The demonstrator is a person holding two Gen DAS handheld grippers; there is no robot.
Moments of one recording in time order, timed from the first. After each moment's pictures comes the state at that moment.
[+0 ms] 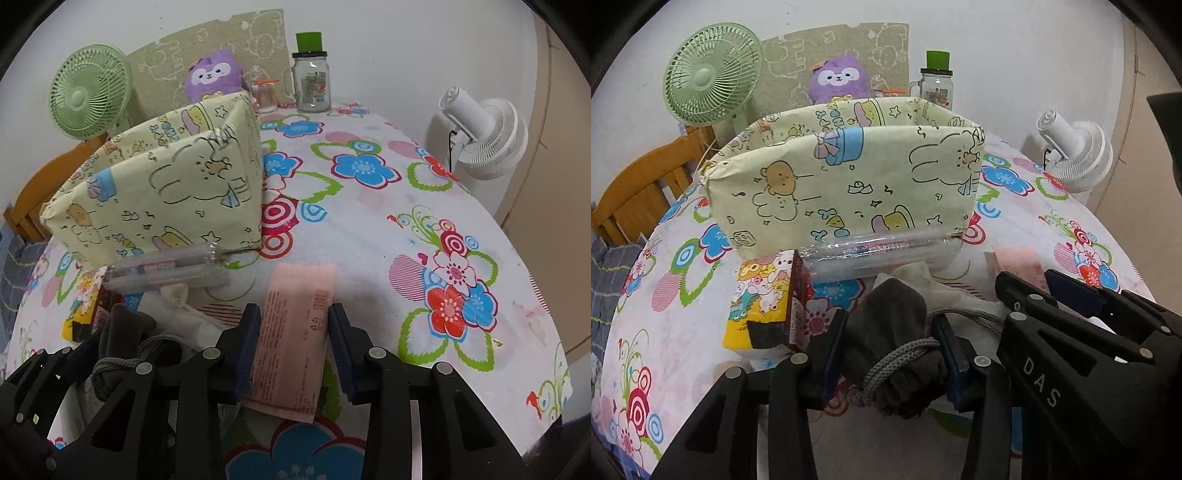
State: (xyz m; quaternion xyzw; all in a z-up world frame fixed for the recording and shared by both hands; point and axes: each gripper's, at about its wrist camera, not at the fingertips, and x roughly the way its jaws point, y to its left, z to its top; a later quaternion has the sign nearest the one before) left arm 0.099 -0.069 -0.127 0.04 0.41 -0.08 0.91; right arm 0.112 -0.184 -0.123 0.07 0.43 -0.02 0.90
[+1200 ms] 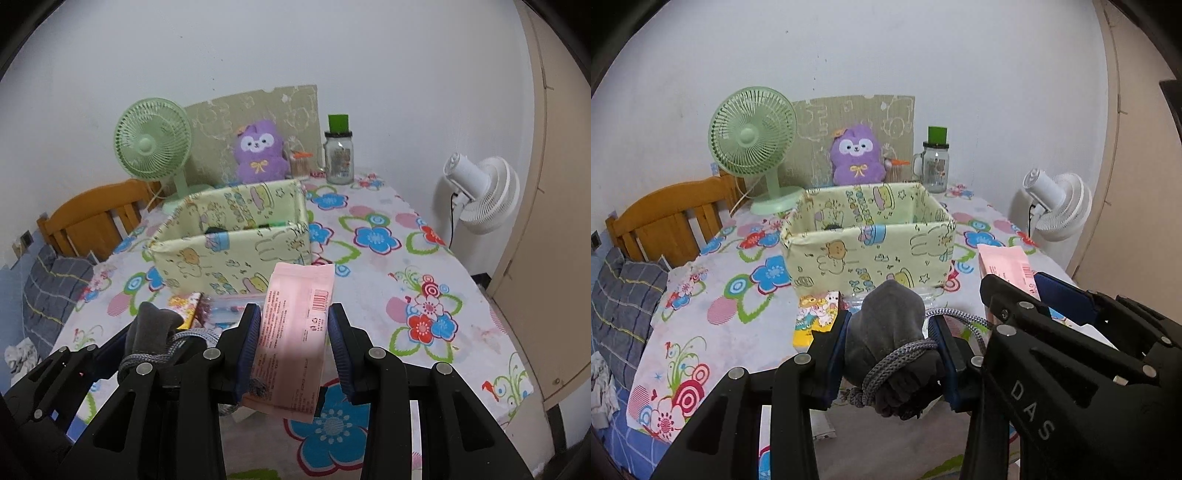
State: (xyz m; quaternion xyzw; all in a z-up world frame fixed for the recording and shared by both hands) left arm 0.027 -0.047 -0.053 0.02 0.31 -0.08 0.95; right arm 0.035 -0.157 -0.036 0.05 0.33 0.02 0.94
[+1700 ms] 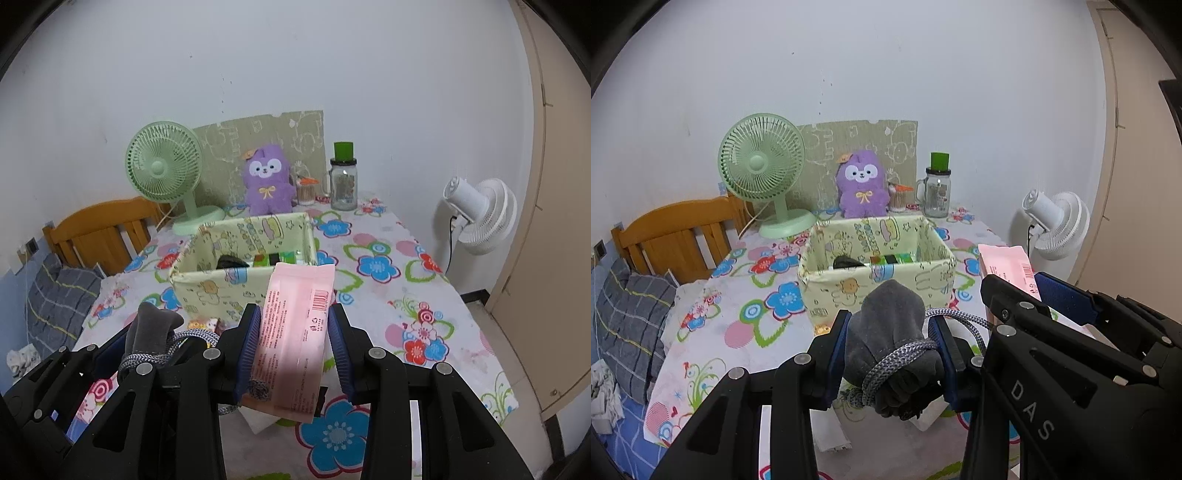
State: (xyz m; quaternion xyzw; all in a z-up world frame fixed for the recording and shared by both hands) left arm 0.022 -0.038 -0.018 0.02 0.28 -0.08 0.96; right arm 0.031 -0.149 0.004 0.05 0.30 0.02 0.95
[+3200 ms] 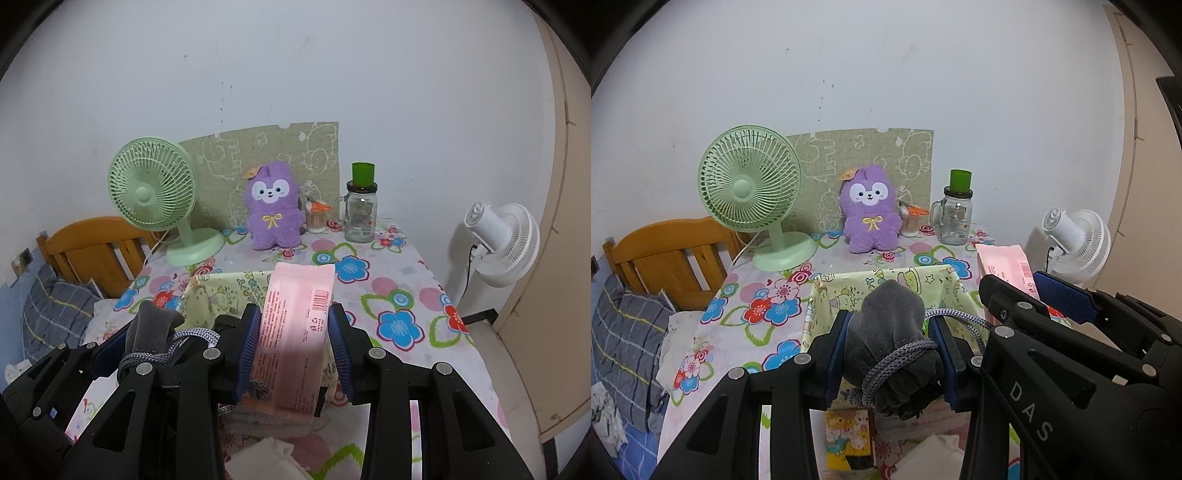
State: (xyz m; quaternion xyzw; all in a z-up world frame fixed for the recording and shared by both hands) left arm 0.133 -0.031 0.009 0.02 0.29 -0.07 0.95; right arm 0.150 -0.140 0.028 0.04 0.31 0.03 0.95
